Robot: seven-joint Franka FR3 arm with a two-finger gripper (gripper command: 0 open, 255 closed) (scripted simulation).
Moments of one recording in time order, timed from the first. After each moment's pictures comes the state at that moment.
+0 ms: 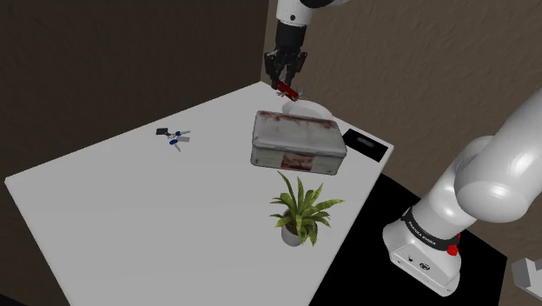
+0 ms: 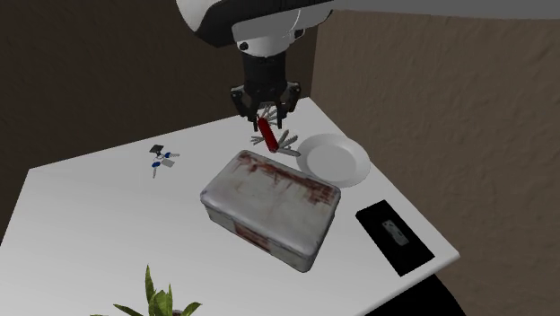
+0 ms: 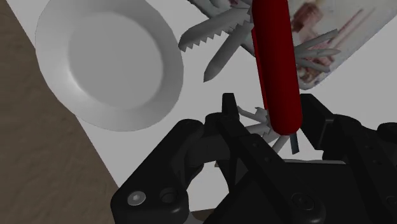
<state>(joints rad) 0.14 -0.04 0.11 -1.94 0.00 1.90 0.33</state>
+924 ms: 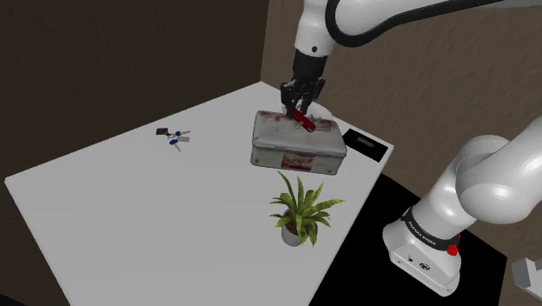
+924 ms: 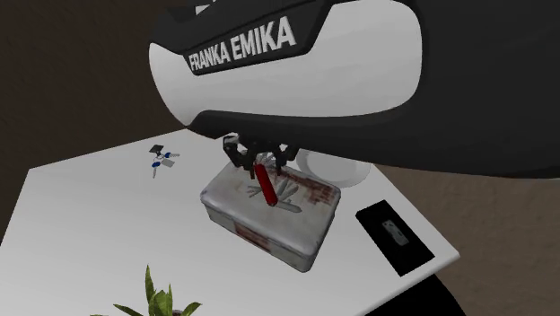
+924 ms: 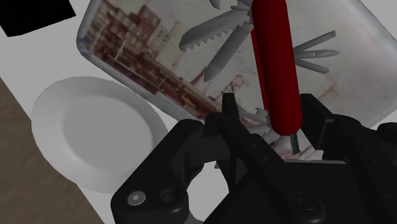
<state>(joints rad) 0.19 -0.29 0.16 -2.30 0.05 2.01 0.41</state>
